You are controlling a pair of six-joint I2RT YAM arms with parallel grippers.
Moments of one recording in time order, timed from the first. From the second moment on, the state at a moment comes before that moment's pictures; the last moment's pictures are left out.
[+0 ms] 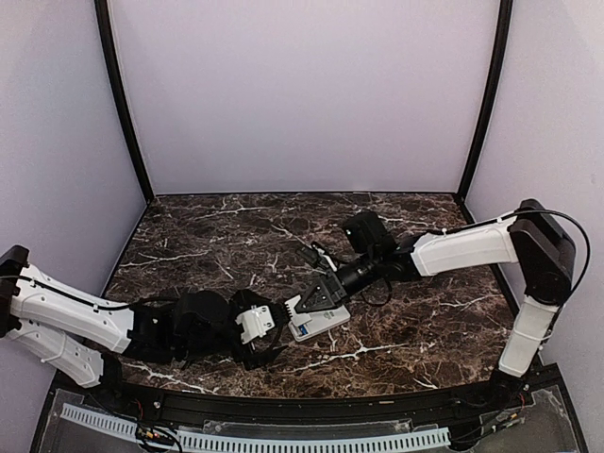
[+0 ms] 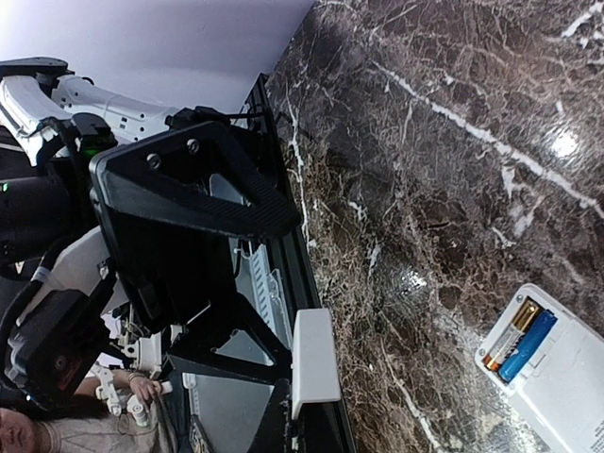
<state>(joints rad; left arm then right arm) -1.26 1.28 0.56 0.17 -0.32 0.31 0.85 1.77 1.07 -0.01 -0.98 0.51</state>
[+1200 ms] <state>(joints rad) -1.20 1.78 0.26 1.22 -0.14 0.36 0.91 1.96 1.00 0.29 -1.03 0.64</state>
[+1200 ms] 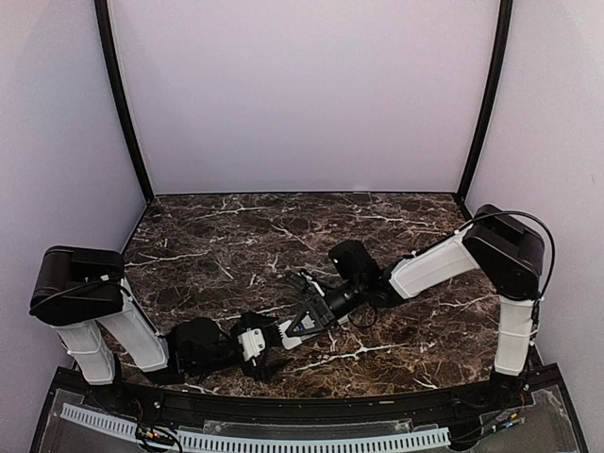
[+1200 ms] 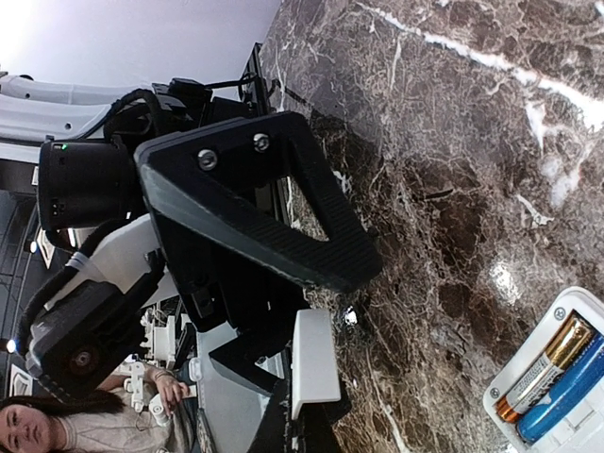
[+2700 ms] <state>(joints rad) -1.20 1.60 0.33 0.94 -0.19 0.17 0.89 1.94 1.00 0.26 -0.96 0.64</state>
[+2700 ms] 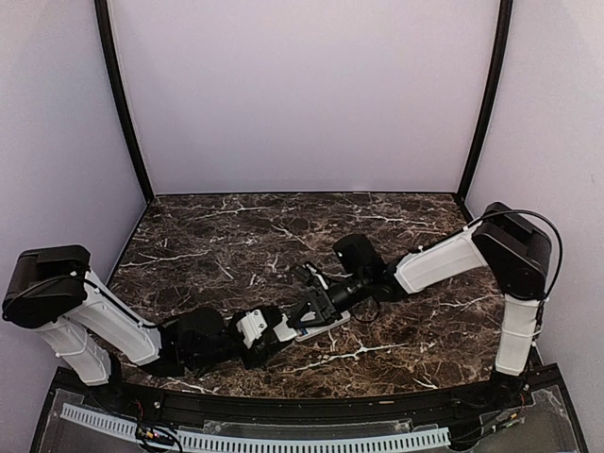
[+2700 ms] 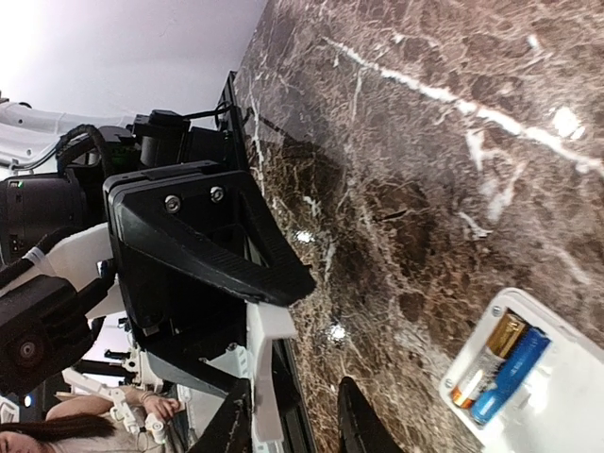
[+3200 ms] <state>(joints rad) -1.16 1.61 0.51 0.59 -0.21 0.10 0.72 1.70 1.05 -0.24 -0.59 0.45</state>
